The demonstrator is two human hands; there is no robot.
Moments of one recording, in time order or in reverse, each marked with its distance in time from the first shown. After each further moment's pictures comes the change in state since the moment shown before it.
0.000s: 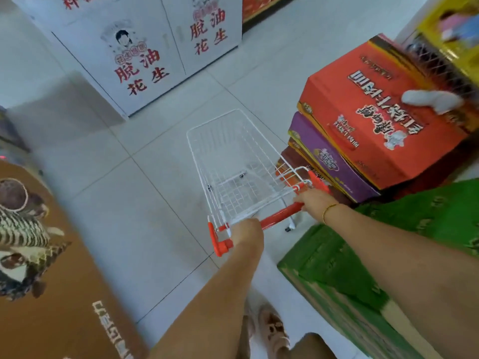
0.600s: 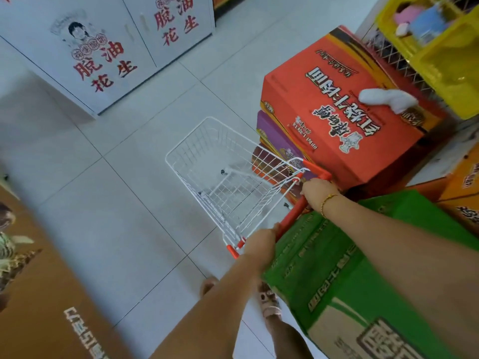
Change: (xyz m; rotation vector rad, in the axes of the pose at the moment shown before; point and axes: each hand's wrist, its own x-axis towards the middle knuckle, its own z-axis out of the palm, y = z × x) left_hand -0.009 0.124 -0.010 -0.333 -0.064 0.310; right_hand 0.000 0.111 -0.026 -0.080 -0.038 0.205
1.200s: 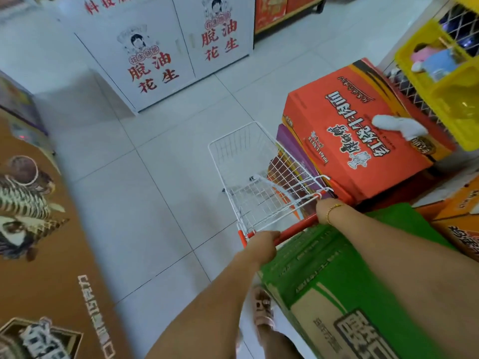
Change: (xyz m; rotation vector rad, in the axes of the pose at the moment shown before) left_hand -0.024 0.004 0.012 -0.201 0.062 -0.114; right_hand -0.043 0.001 -0.004 -0.171 -0.224 -0.008
